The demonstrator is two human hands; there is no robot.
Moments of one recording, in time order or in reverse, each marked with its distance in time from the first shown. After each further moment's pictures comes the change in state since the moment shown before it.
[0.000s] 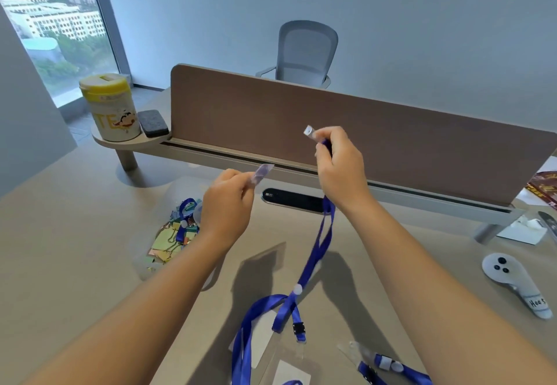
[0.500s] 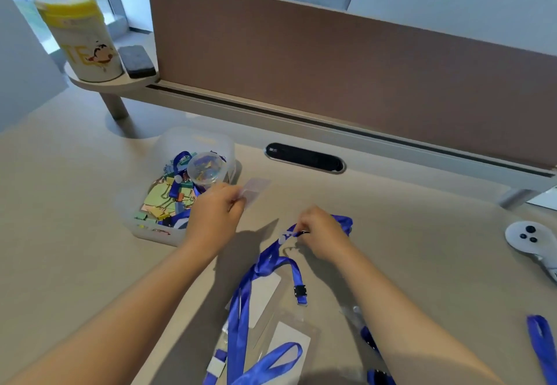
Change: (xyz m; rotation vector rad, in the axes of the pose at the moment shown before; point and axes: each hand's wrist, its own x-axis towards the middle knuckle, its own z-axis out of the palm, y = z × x) left_hand -0.054 -0.043 0.026 0.047 -0.244 -0.148; right_hand -0.086 0.118 0.072 -0.409 -0.801 0.278
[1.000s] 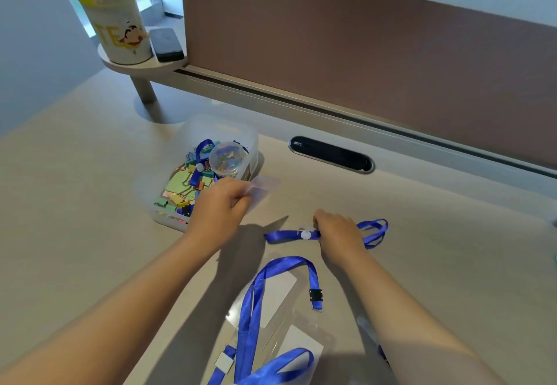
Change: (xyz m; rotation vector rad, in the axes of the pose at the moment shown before) left_hand 0.000 -0.018 -0.006 -0.032 0.005 -0.041; right_hand 0.026 0.011 0.023 -0.358 0.070 -0.058
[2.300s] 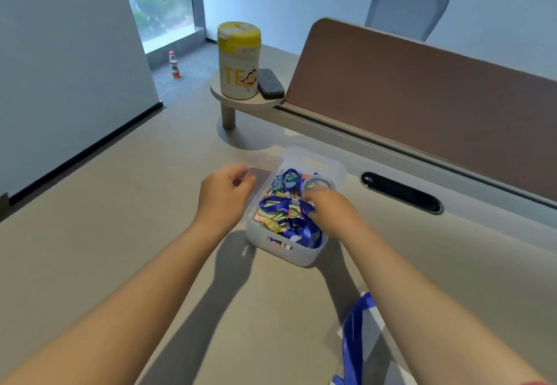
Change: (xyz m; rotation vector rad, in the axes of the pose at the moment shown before) left_hand 0.019 -0.087 -0.143 -0.247 0.187 -0.227; right_hand 0.059 -0.185 -0.065 0.024 0.006 -0.143
